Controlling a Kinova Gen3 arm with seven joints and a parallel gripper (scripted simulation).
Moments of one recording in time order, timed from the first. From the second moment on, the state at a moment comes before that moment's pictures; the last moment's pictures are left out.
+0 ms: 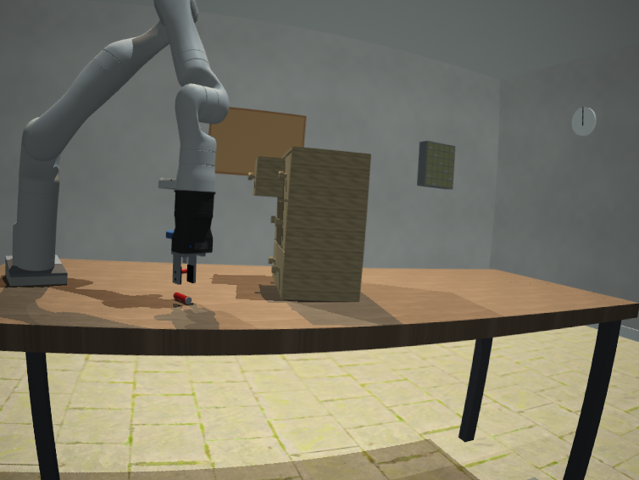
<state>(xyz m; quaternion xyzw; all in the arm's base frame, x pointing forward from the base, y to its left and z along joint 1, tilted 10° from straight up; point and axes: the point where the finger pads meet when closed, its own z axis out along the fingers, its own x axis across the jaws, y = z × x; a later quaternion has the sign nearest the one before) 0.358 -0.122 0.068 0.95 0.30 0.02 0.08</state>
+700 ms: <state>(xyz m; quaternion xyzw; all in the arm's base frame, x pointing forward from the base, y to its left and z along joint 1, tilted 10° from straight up) 0.356 -0.128 0.053 0.95 0.29 0.02 0.08</state>
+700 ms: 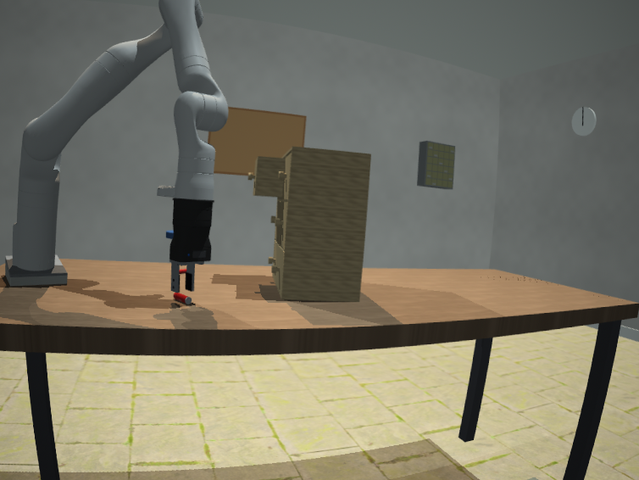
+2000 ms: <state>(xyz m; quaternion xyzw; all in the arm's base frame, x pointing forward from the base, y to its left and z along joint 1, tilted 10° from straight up) 0.358 -0.131 0.032 0.95 0.29 0.02 0.08</state>
